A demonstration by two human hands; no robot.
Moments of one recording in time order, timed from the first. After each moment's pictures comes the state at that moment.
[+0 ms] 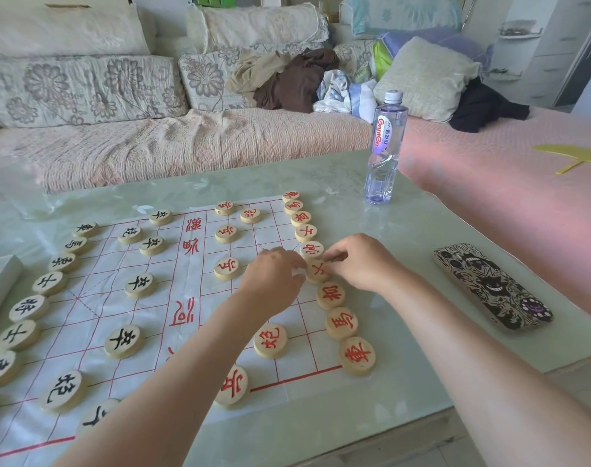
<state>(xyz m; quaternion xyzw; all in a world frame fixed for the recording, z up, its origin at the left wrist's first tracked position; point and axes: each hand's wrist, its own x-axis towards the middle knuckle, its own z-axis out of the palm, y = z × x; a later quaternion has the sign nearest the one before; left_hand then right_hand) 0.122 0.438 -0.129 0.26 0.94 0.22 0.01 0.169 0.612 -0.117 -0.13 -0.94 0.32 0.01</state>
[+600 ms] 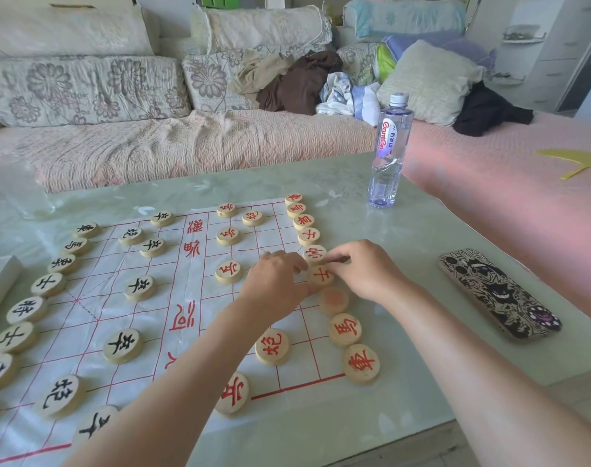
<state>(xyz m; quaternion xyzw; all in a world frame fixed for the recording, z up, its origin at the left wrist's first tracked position) 0.120 0.435 -0.135 0.27 0.93 0.25 0.00 0.164 0.614 -0.132 -0.12 -0.93 0.35 0.05</state>
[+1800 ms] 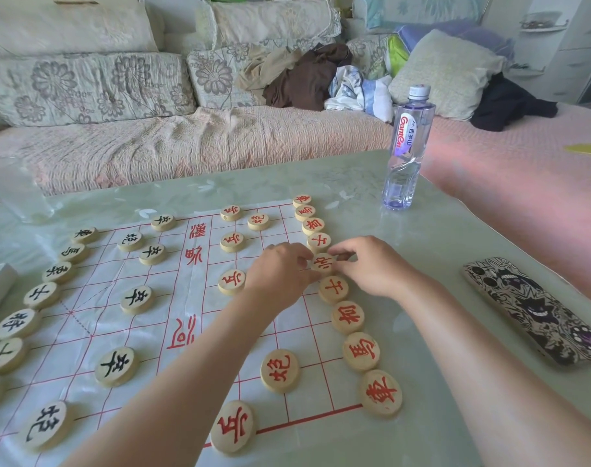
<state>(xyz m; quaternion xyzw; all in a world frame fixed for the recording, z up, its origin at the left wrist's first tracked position) 0.078 0.449 -0.136 0.23 0.94 0.27 0.01 0.132 0.623 -0.128 -0.08 -0.94 0.34 0.02</state>
